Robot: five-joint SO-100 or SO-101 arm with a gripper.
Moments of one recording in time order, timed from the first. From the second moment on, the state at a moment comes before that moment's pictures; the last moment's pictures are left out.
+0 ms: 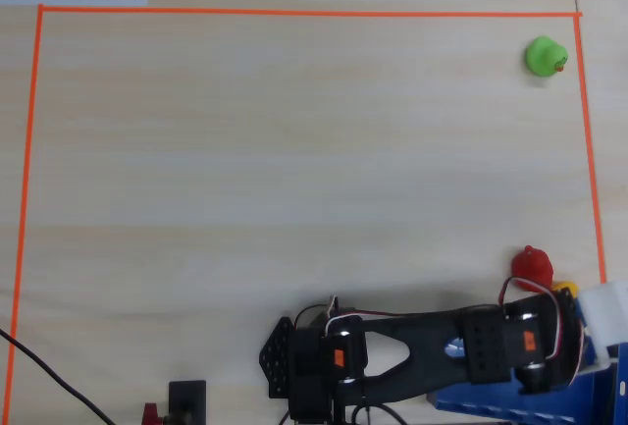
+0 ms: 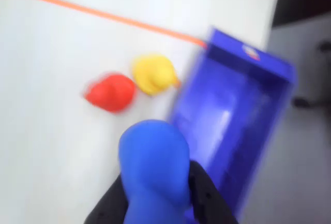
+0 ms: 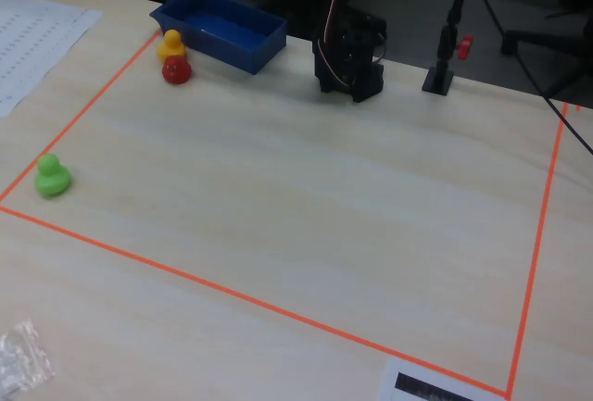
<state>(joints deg) 90.4 118.1 99.7 65.6 -98.9</state>
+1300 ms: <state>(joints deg) 106.0 126.2 139.7 35.4 -114.2</state>
